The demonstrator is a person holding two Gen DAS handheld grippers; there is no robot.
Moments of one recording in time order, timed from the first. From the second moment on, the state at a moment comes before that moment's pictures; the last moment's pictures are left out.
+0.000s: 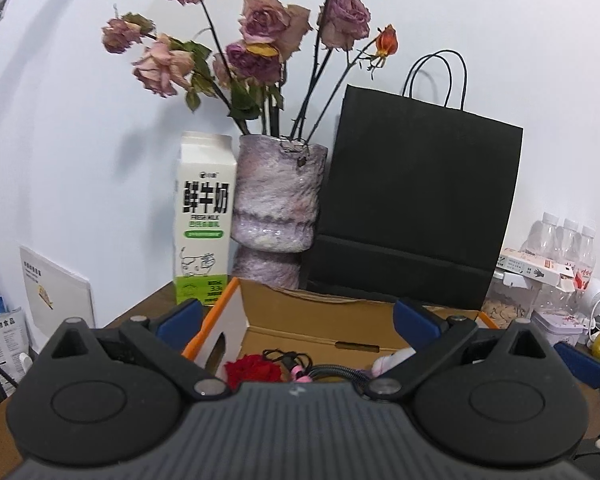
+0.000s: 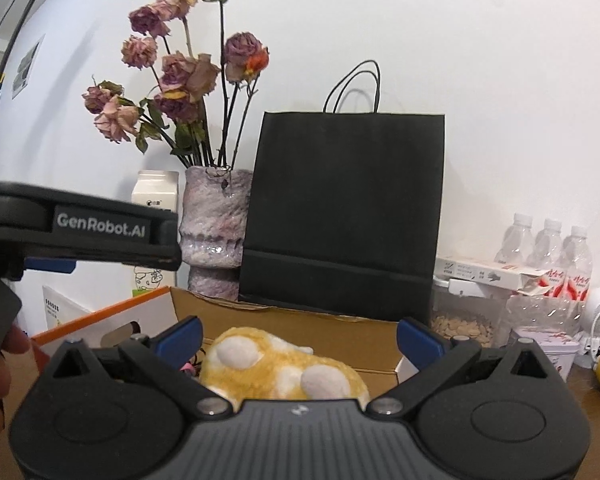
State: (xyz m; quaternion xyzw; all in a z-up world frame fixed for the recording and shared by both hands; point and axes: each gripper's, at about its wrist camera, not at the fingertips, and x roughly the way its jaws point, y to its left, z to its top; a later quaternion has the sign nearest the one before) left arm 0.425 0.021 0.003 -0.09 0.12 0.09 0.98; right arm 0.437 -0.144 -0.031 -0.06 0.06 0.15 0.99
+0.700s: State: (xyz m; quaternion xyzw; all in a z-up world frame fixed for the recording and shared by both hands) left arm 0.335 0.033 -0.014 -0.07 0.14 0.09 0.98; right arm 0.344 -0.166 -0.043 -0.06 0.09 0.15 0.98
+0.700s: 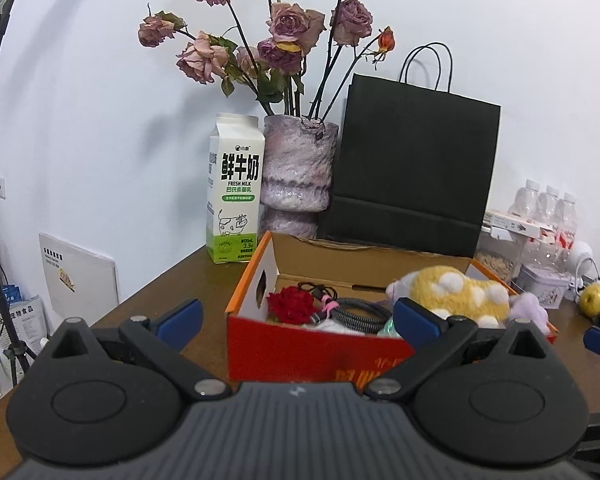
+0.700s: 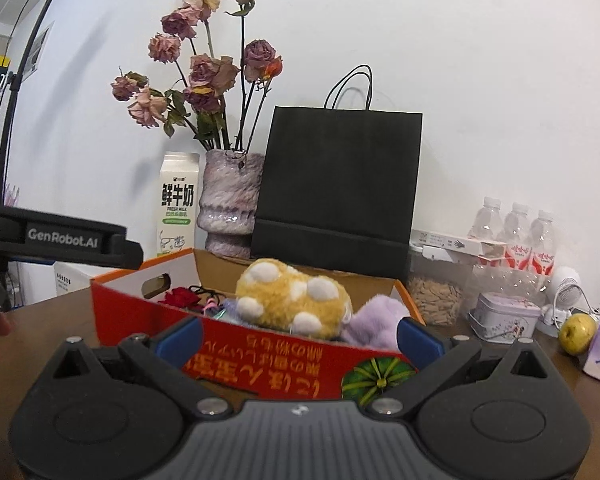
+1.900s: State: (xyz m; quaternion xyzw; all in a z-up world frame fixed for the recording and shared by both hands) left arm 0.230 0.104 -0.044 -0.10 0.21 0.05 0.97; right arm 0.263 -0.132 -0.065 -0.07 0.26 0.24 0.93
